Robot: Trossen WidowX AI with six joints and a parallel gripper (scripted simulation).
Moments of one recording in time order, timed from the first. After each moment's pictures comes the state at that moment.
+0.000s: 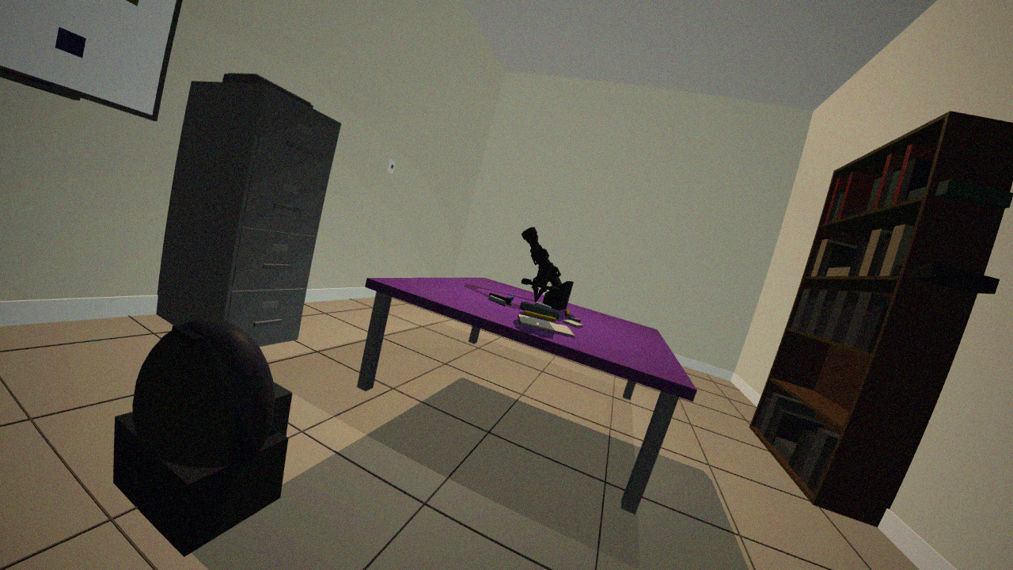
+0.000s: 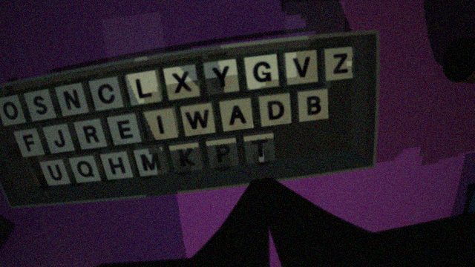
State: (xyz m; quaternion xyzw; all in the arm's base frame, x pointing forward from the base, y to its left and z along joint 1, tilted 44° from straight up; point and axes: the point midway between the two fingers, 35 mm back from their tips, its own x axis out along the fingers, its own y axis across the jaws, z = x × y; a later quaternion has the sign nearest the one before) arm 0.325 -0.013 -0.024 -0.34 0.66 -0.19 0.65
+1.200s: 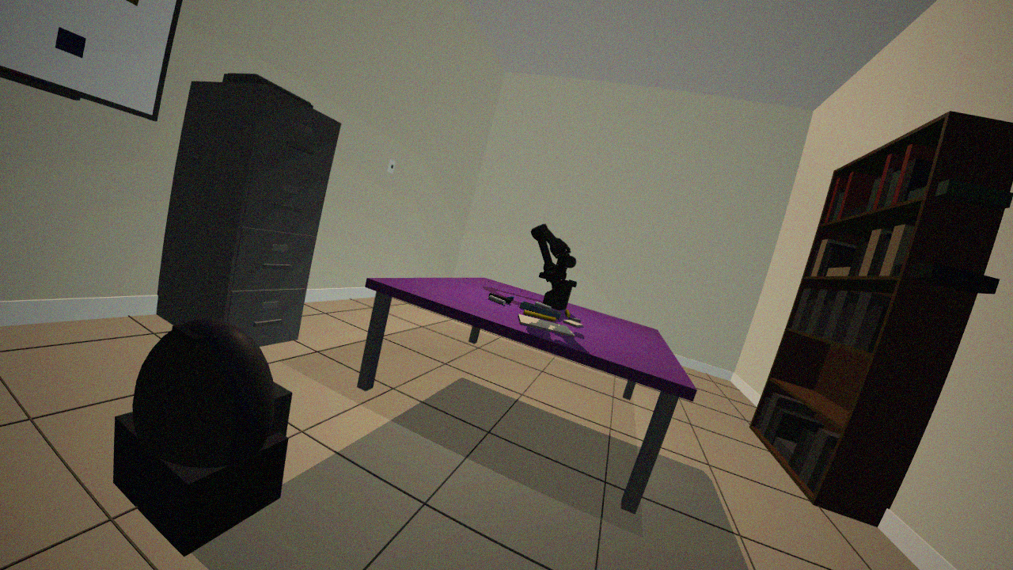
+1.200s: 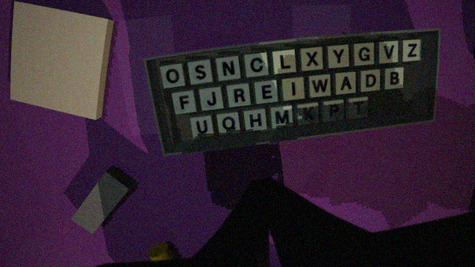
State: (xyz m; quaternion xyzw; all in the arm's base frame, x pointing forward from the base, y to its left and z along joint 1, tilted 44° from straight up) arm 0.304 0.080 -0.040 -0.34 0.66 -0.19 0.65
